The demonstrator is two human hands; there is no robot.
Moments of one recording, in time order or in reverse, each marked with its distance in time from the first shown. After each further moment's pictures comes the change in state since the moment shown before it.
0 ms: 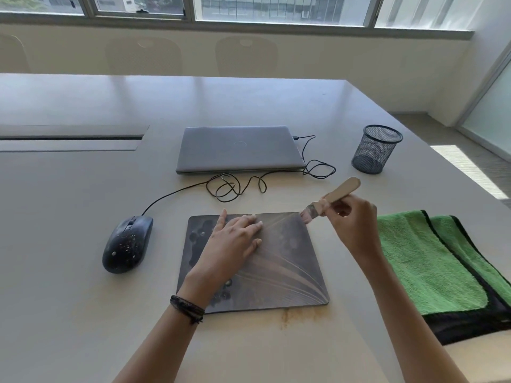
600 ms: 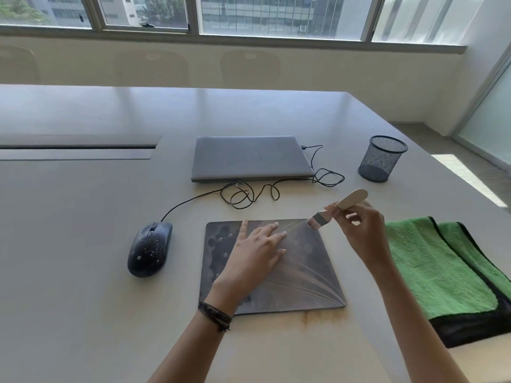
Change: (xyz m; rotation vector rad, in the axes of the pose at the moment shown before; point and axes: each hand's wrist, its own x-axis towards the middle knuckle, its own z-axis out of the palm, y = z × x) left_hand -0.008 0.009 0.000 -0.074 0.037 0.055; right_hand -0.009 -0.017 0.001 0.113 -0.019 -0.009
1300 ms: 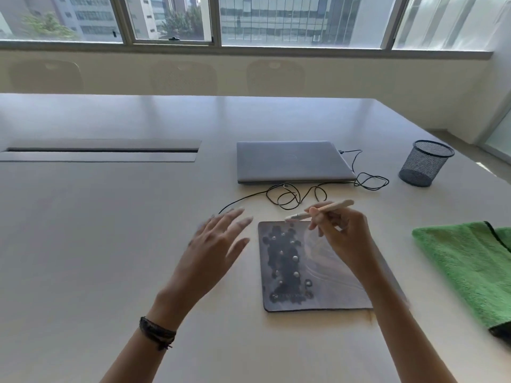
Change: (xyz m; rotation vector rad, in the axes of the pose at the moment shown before) left_hand -0.098 -0.119 -0.065 0.038 0.386 0.002; right_hand -0.037 -0.100 0.082 0.322 -0.199 -0.047
